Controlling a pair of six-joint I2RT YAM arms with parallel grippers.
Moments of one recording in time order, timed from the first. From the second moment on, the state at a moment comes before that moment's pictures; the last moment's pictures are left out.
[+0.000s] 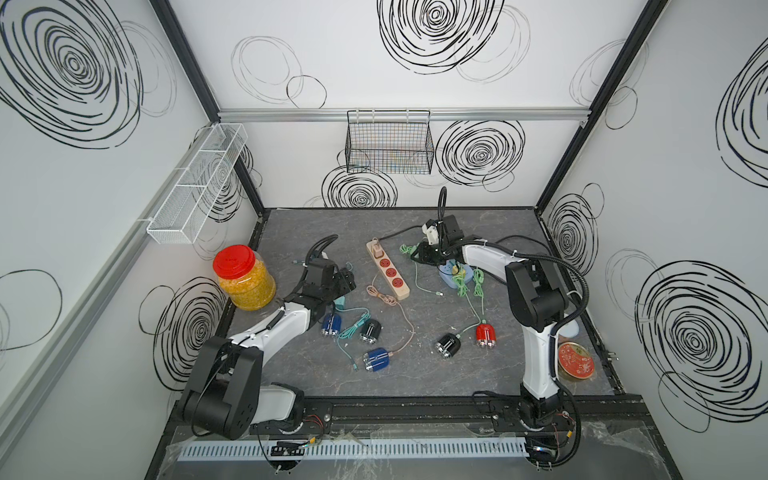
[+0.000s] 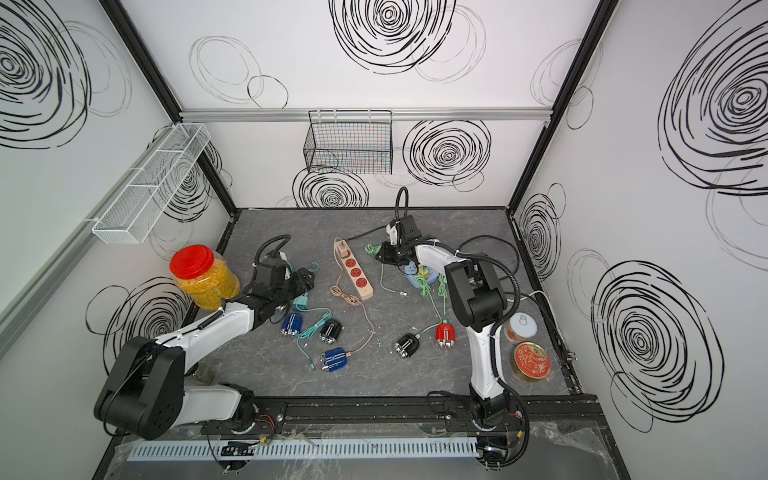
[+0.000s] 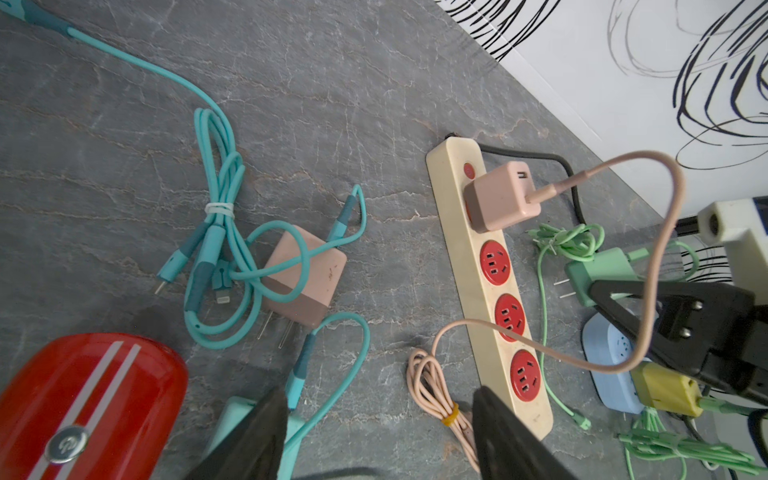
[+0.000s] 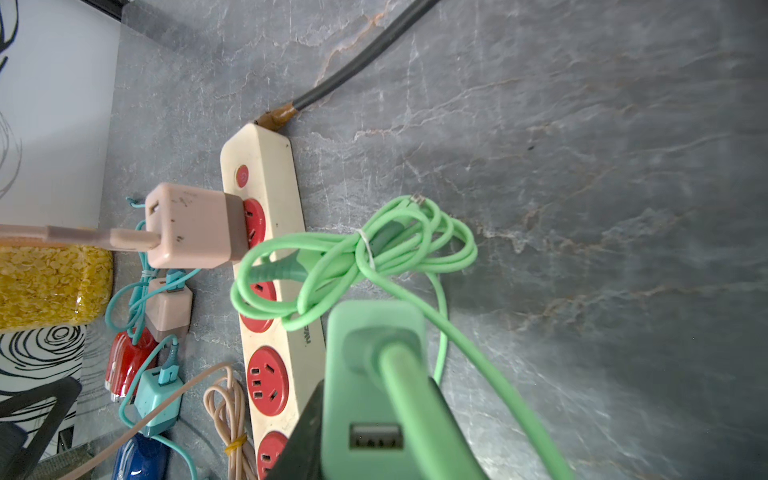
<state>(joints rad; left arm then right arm) -0.25 1.35 0.65 -0.01 0.01 -0.72 0.45 2.11 1.50 -0.29 -0.38 0.43</state>
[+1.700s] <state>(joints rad) -0.26 1.46 0.84 -0.07 -0.03 -0.66 0.53 1.83 1.38 -0.38 -0.22 0.39</state>
